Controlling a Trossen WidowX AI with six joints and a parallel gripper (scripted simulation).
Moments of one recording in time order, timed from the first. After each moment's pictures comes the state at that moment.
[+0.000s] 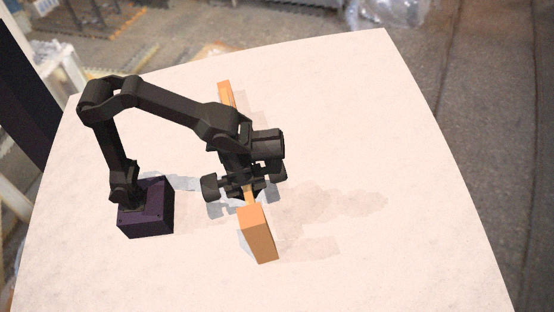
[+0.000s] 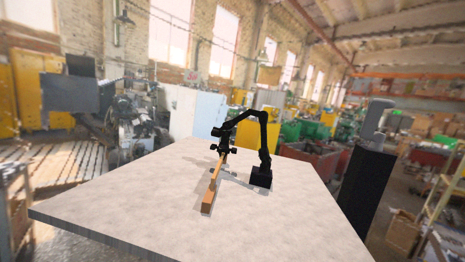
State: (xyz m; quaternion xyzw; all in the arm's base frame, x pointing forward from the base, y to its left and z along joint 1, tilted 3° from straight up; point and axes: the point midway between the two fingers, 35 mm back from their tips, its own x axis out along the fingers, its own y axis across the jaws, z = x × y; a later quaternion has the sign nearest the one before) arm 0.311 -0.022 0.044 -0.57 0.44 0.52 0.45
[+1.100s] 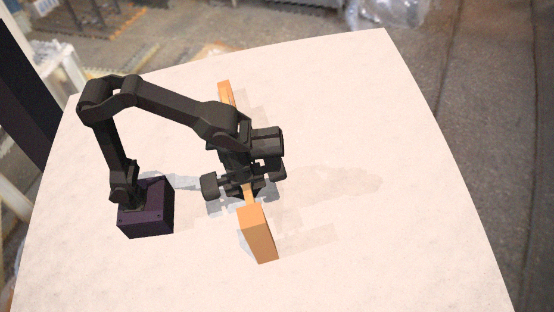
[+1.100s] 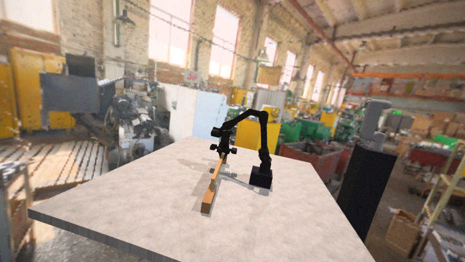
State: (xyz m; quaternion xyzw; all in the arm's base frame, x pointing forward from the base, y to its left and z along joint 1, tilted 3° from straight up) arm 0.310 -0.019 0.044 -0.57 0.45 0.52 0.45
